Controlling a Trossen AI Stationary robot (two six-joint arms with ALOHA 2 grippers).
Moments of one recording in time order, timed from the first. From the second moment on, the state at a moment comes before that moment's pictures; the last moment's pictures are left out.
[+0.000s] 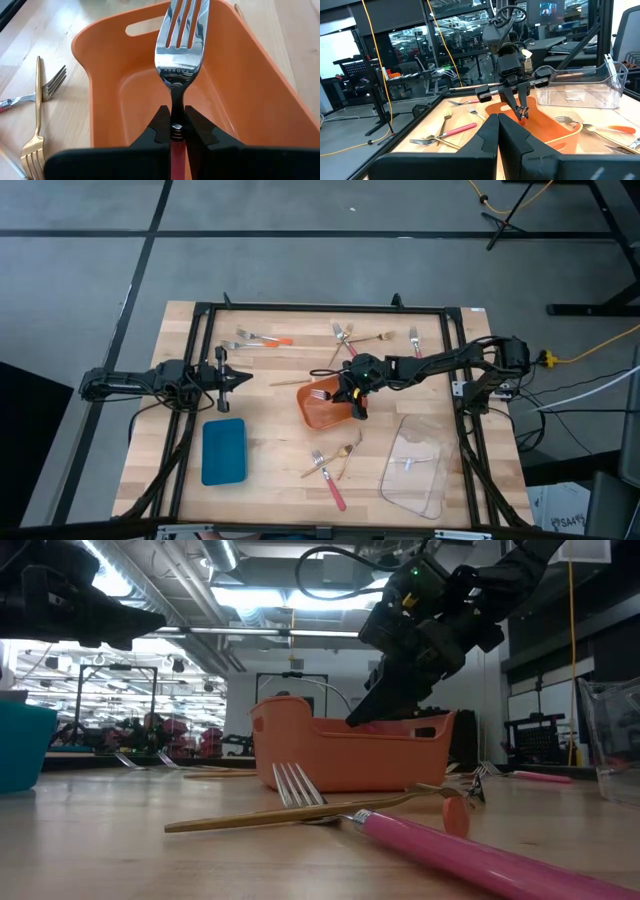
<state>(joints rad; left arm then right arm) -0.01 0.01 0.01 0.06 -0.18 0.17 -0.09 1.67 0.82 0.16 -0.30 -0.08</state>
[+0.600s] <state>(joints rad) -0.01 0.01 0.01 0.06 -0.18 0.17 -0.09 1.72 0.82 0.19 -0.27 -0.09</state>
